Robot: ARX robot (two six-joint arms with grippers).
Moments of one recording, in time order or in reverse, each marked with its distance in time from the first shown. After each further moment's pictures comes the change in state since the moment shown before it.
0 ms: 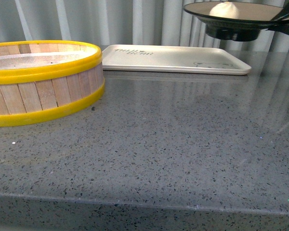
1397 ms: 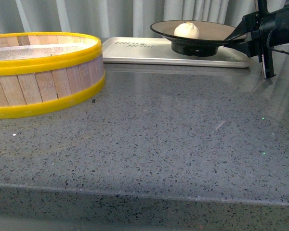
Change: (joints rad) left arm 0.000 0.000 0.000 0.000 0.000 0.000; right arm 0.068 0.243 0.204 -0.051 -0.072 -0.026
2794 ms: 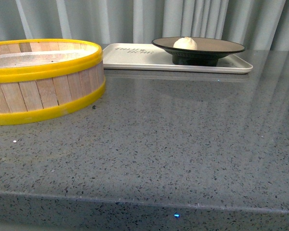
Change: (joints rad) left arm 0.000 0.000 0.000 0.000 0.000 0.000; right arm -0.216 -0.576 -0.573 0.053 0.291 -0.188
